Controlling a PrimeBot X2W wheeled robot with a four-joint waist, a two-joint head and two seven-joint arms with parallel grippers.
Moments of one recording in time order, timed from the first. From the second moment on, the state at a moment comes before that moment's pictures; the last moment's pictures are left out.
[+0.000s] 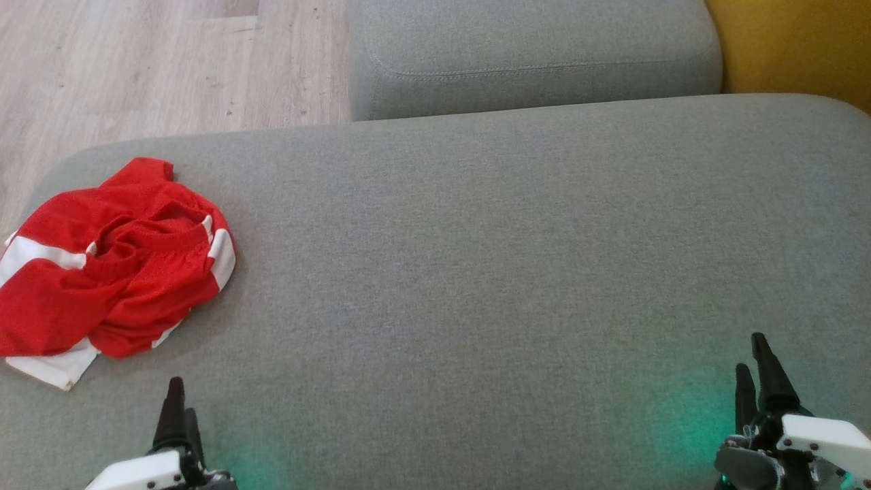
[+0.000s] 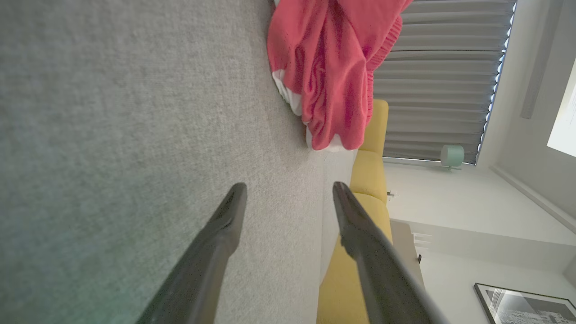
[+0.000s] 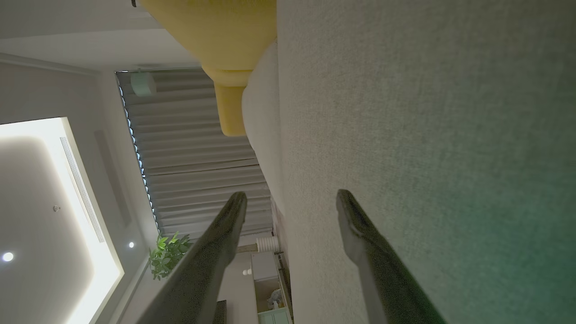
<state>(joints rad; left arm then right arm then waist) 0.02 0.04 0.06 0.36 -1.62 -0.12 0.10 0.02 -0.04 -0.13 0.36 1.61 0.12 0.11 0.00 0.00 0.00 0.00</state>
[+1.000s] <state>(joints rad) 0.01 0.04 -0.01 0.31 -1.27 -0.06 0.01 0.01 -0.04 -0.08 0.32 1.23 0.12 0.02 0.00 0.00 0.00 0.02</state>
